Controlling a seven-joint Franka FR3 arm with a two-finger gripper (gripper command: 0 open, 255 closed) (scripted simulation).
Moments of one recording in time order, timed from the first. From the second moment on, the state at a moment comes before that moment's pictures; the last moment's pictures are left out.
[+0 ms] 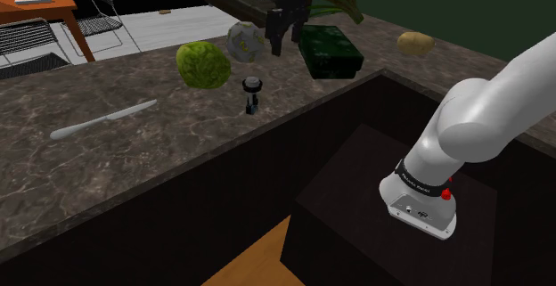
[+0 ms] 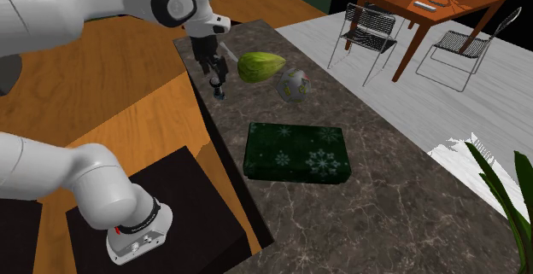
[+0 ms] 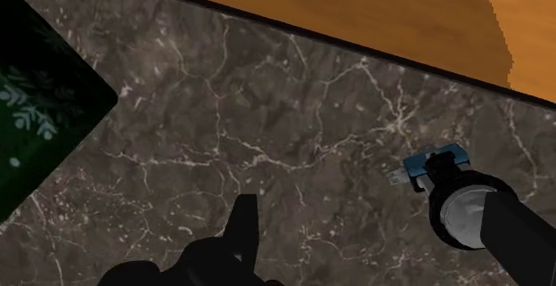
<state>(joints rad) 0.07 -0.39 0.22 -2.18 0.03 1.81 0.15</state>
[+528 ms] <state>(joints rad) 0.11 -0.16 0.31 -2.04 0.02 1.87 0.23</state>
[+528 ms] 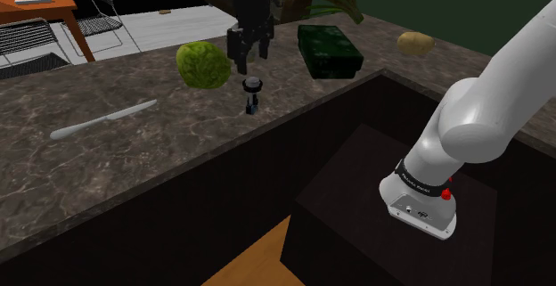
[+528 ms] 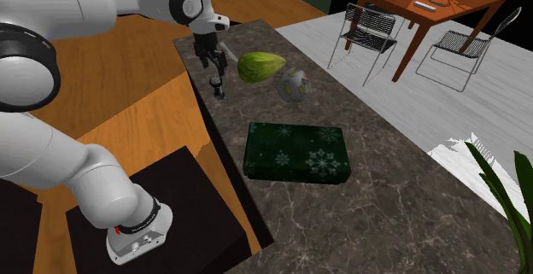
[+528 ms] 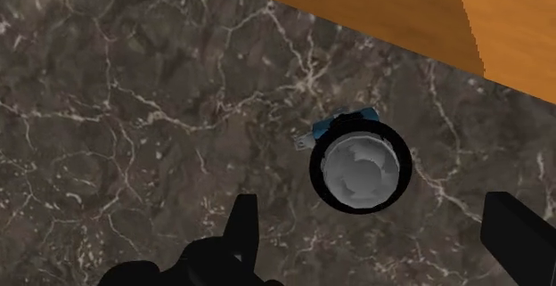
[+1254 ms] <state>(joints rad) 0.12 -0.13 0.32 -2.10 0.01 1.97 0.24</state>
